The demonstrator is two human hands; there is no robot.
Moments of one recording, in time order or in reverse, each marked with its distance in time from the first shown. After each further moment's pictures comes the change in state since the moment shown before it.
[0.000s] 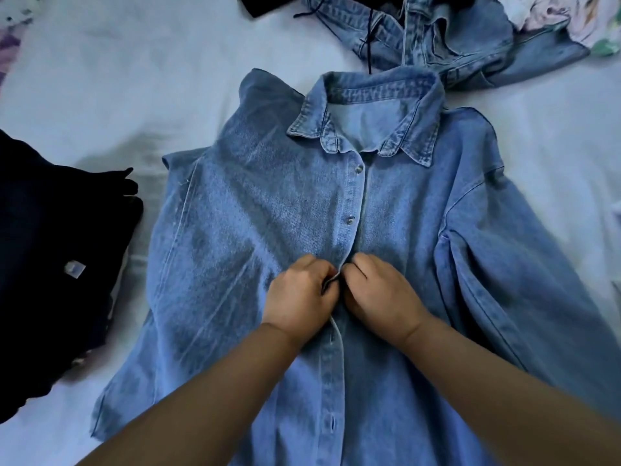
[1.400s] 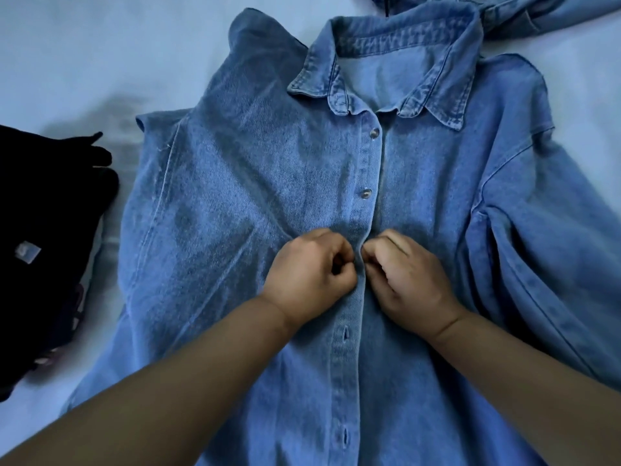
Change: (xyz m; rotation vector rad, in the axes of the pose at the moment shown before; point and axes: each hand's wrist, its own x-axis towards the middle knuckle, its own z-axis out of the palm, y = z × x) left_hand 0.018 -0.010 0.004 -0.128 -0.102 0.086; right_hand -0.008 0.015 0.008 0.253 0.025 0.148
